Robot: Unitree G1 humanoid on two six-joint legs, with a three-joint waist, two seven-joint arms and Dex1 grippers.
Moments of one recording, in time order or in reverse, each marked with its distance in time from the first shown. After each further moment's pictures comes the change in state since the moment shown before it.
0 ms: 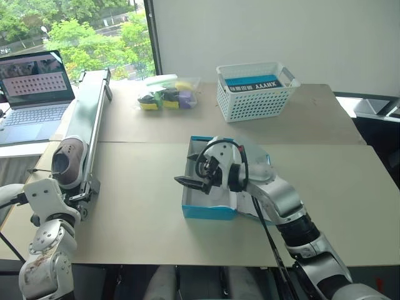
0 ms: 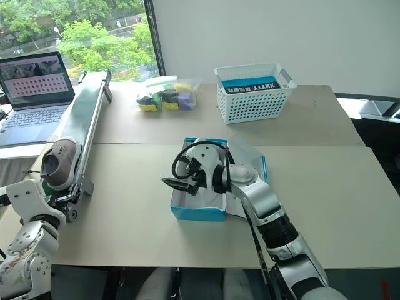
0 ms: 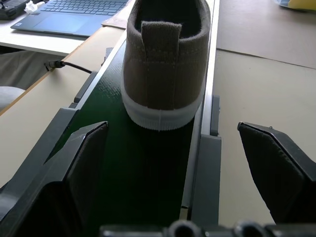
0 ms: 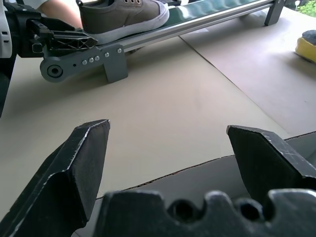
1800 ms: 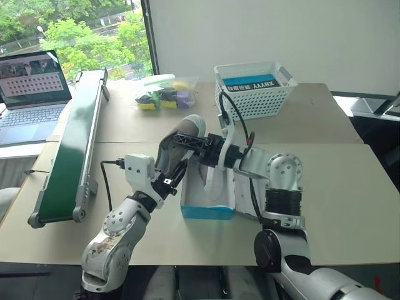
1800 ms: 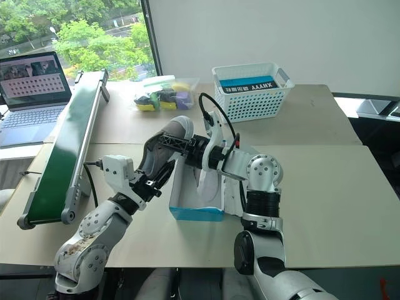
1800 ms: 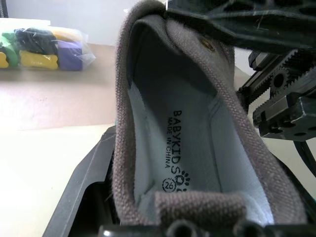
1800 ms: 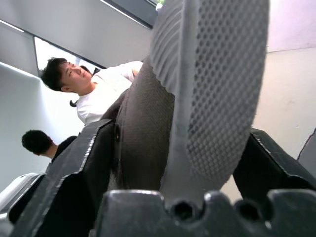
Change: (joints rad) left arm -0.114 -0.102 -0.550 -0.262 -0.120 -0.048 -0.184; right arm -0.243 0.371 -0.665 0.208 0.593 0.782 -0.536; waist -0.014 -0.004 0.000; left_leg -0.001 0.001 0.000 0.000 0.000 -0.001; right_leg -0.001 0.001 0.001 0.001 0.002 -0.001
